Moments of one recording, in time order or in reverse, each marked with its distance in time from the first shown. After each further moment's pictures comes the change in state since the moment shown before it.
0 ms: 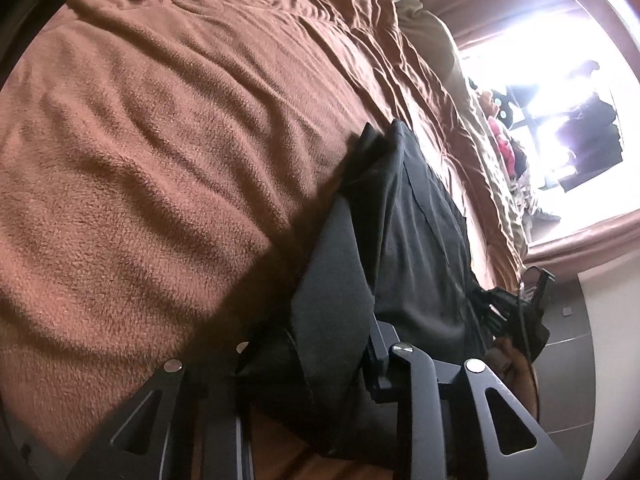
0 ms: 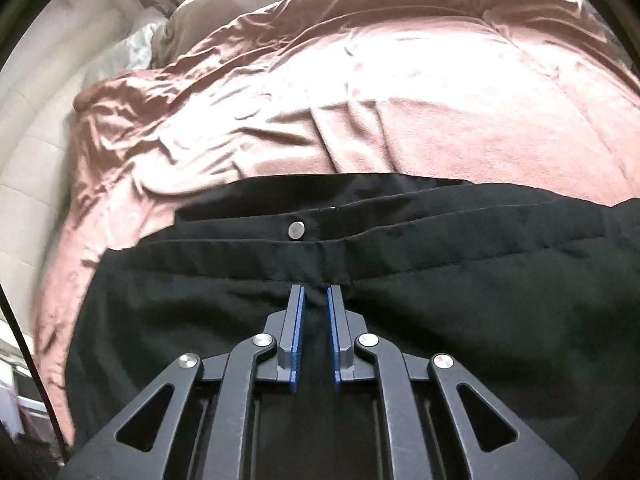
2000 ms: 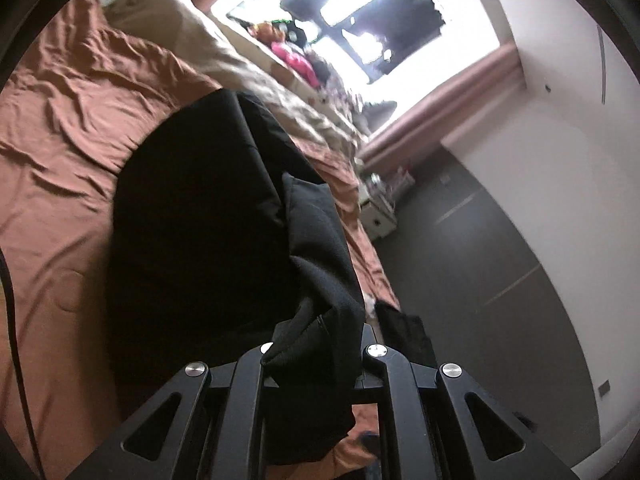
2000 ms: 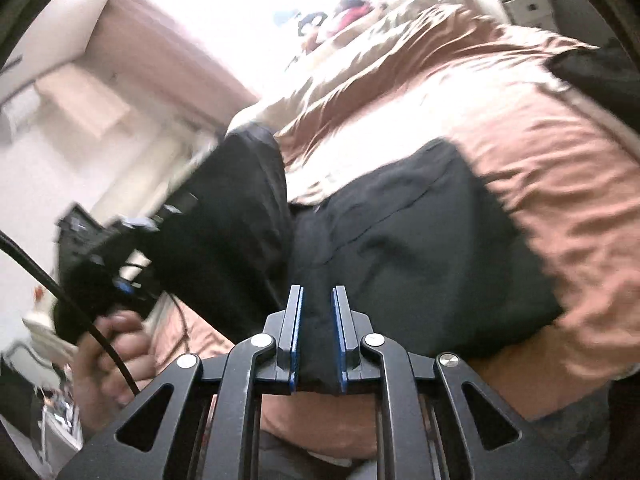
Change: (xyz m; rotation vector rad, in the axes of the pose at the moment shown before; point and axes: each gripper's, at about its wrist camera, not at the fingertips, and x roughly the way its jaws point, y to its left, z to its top) left arm 0.010 -0.329 -0.121 0.534 0.158 -0.432; right arm -0.337 -0.157 -0.227 0.267 -0.371 0.304
